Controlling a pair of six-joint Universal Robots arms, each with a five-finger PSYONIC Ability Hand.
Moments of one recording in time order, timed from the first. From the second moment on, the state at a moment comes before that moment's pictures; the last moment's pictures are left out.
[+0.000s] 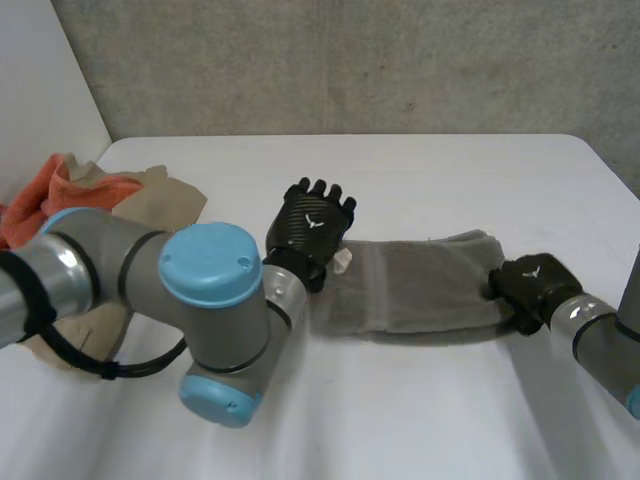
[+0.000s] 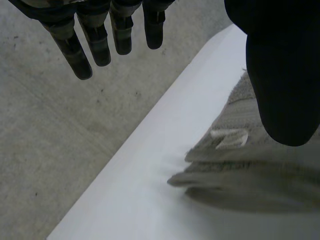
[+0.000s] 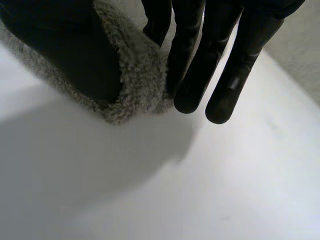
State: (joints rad) left arm 3.97 -2.22 -1.32 3.47 -1.67 3.64; right arm 1.69 -1.09 1.72 -0.15 1.35 2.49; left_hand 0.19 0.20 0.21 0.20 0.05; right_hand 0.72 1.12 1.18 1.19 0.97
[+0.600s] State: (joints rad) left arm 4.08 -1.98 -1.50 3.48 -1.75 3.58; right arm 2.19 -1.03 1.40 -0.11 1.40 2.71; left_hand 0.19 0.20 0.21 0.20 0.05; right_hand 0.20 0.22 0.21 0.23 0.06
